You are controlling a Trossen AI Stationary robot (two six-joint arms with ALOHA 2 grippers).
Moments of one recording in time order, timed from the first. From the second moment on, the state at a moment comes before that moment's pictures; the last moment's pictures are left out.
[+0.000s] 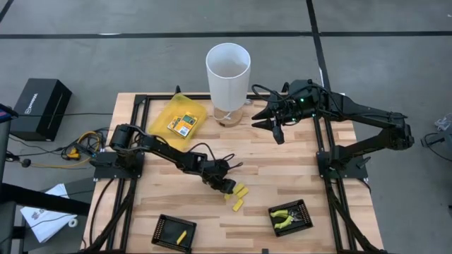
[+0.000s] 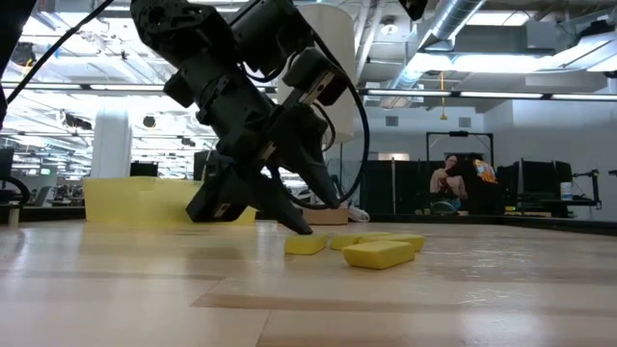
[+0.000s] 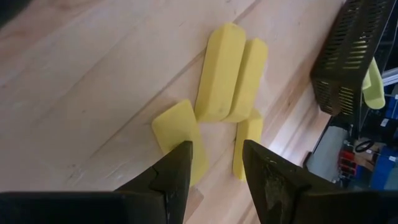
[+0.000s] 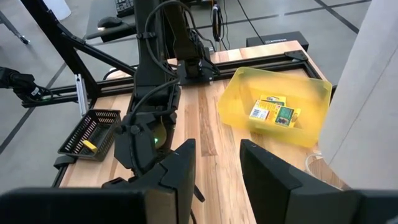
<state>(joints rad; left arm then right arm) -0.18 1.94 0.98 0.10 0.25 -1.26 -0.21 1.22 1.34 -0.58 -0.21 0.04</state>
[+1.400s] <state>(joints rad) -0.17 1.94 0.97 -0.03 0.29 -1.21 -0.24 1.22 1.34 -0.58 -0.24 0.02</state>
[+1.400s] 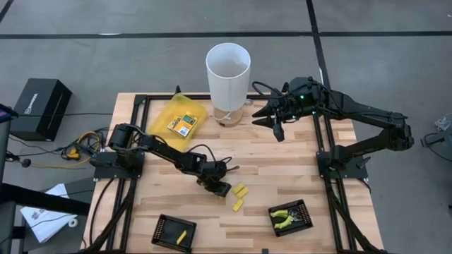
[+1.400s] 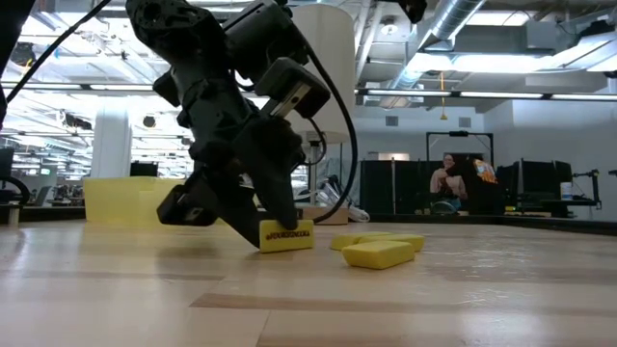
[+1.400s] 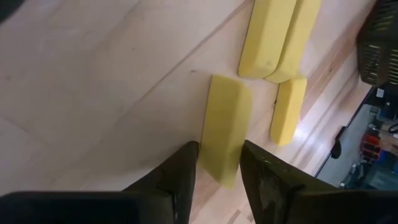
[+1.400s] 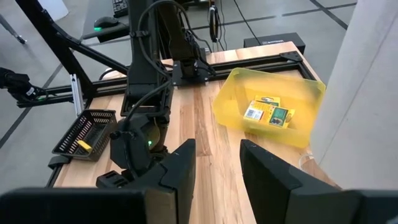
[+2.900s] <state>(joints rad) -0.41 1.40 0.97 -0.42 0.15 -1.22 -0.25 1.22 1.34 -0.56 -0.24 0.02</state>
